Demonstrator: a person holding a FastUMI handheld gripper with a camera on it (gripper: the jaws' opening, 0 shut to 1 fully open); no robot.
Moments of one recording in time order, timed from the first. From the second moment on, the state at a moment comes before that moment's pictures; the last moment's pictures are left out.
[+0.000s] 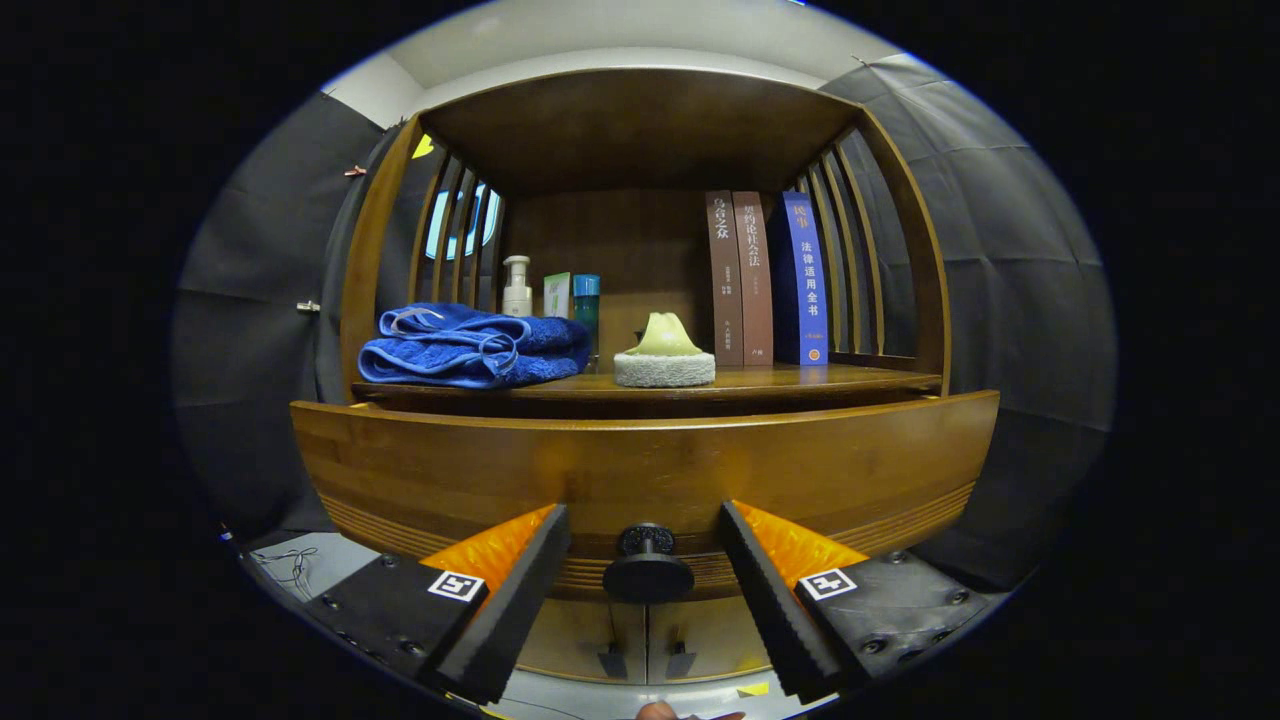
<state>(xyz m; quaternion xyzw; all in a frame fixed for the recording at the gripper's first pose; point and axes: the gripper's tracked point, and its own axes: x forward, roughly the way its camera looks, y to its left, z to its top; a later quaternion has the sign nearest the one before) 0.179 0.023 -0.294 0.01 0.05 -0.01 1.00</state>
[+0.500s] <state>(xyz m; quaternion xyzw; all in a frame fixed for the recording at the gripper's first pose) 0.224 0.023 -0.297 0.01 0.06 -0.01 1.00</state>
